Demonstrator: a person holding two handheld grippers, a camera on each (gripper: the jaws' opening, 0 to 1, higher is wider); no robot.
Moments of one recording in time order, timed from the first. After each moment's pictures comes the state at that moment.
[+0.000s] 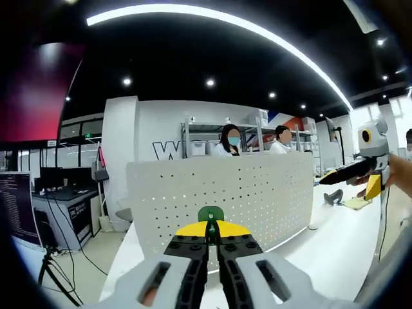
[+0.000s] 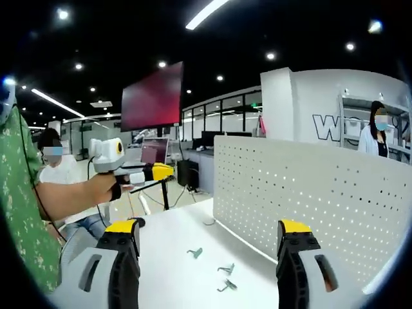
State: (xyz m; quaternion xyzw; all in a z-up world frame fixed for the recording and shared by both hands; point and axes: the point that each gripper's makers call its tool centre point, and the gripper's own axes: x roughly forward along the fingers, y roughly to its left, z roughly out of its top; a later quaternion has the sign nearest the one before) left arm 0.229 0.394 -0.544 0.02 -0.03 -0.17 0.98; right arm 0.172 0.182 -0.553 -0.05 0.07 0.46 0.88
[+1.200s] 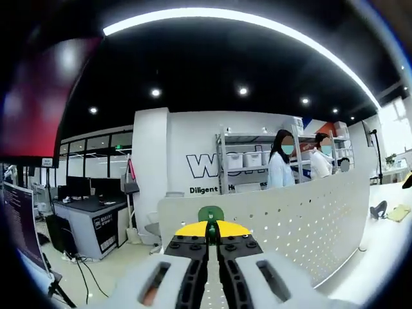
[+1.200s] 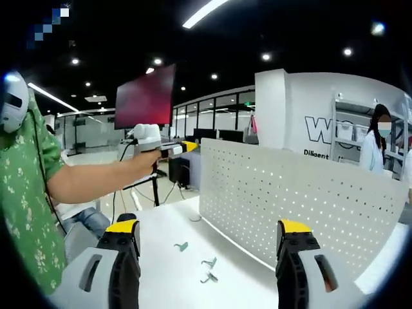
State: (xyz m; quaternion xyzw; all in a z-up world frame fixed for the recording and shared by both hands) left arm 0.368 0.439 -0.493 0.02 -0.08 -0.06 1.00; right arm 0.178 0.142 -0.532 -0.07 0.07 0.43 0.90
